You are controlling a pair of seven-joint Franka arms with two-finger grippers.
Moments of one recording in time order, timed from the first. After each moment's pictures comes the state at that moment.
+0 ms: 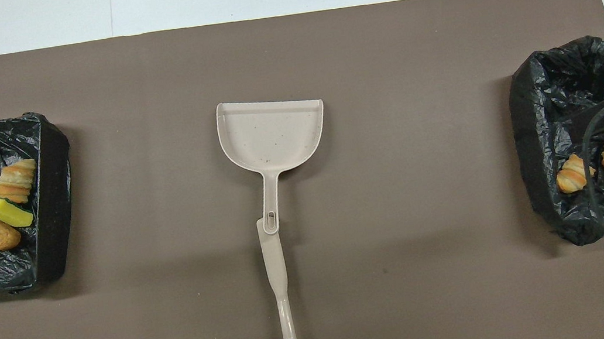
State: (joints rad) left arm 0.05 -0.07 -0.07 -1.64 0.02 1.63 0.10; right arm -0.11 -0.03 0.10 -1.57 0.00 1.48 0.00
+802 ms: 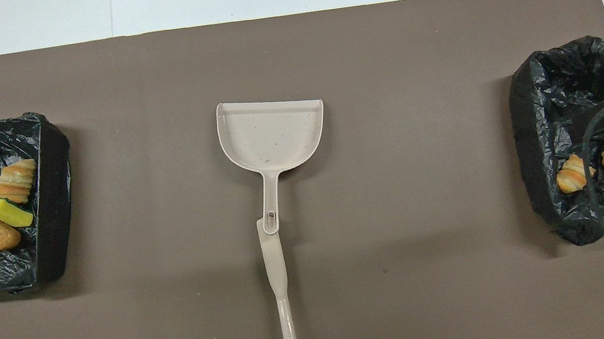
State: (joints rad) left arm 0.04 -0.10 -0.07 -1.59 -0.04 1.55 0.08; right arm -0.11 -0.03 0.10 -1.57 0.00 1.48 0.00
